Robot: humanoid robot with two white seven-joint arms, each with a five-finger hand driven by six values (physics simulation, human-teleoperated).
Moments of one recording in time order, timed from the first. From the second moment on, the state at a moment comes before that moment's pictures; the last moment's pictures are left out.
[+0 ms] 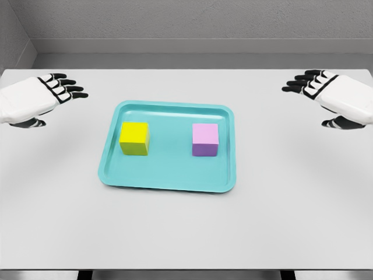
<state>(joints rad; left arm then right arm) -0.38 0.94 -0.29 -1.57 -0.68 -0.61 -0.27 -0.25 -0.76 -0.04 -1.72 0.47 -0.61 0.58</state>
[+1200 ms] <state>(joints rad) -0.62 0.84 -0.64 -1.45 -0.76 -0.61 -0.41 -0.66 -0.83 0.66 -1.52 0.53 -0.61 0.58</state>
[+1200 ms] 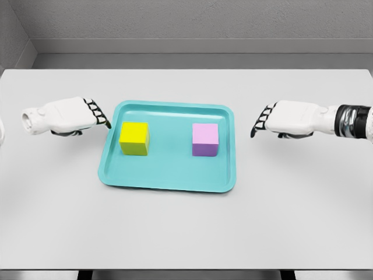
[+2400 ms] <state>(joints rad) -0.64 0.77 -0.68 -1.48 -0.76 -0.61 -0.43 -0.71 -0.62 0.75 -1.43 0.62 -0.61 0.59</state>
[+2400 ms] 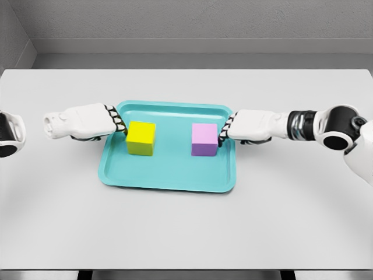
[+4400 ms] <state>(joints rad) -0.61 0.71 -0.68 -1.56 -0.76 -0.61 -0.48 -0.80 -0.54 0.83 -1.38 0.68 -0.61 0.59</state>
